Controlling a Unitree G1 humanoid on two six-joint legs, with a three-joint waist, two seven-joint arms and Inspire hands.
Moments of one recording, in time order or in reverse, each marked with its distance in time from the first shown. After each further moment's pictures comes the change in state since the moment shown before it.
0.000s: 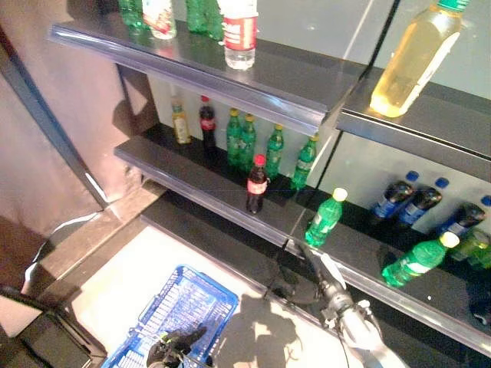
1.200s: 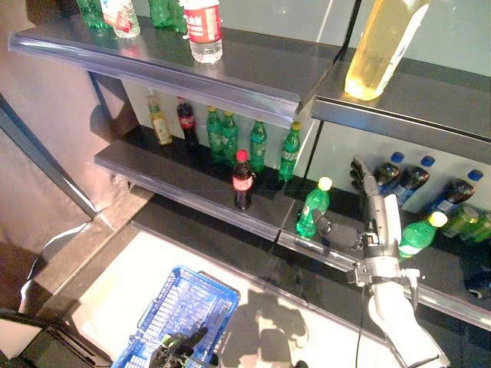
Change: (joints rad) left arm 0.020 -0.041 0.048 -0.006 0.000 -0.032 -0.040; right arm -0.003 -0.077 -0.100 -0.274 -0.028 -0.072 -0.299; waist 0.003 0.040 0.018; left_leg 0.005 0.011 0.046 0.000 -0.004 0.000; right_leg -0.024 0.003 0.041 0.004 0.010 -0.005
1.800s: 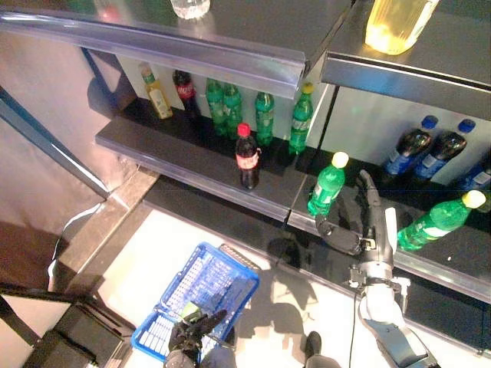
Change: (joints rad) left arm -0.012 -0.037 -0.148 -0.117 -0.007 -0.040 -0.001; right arm -0.033 0.024 0.054 0.073 0.076 0.016 -0.171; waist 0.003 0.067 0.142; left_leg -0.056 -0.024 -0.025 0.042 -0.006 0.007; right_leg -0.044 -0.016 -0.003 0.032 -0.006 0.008
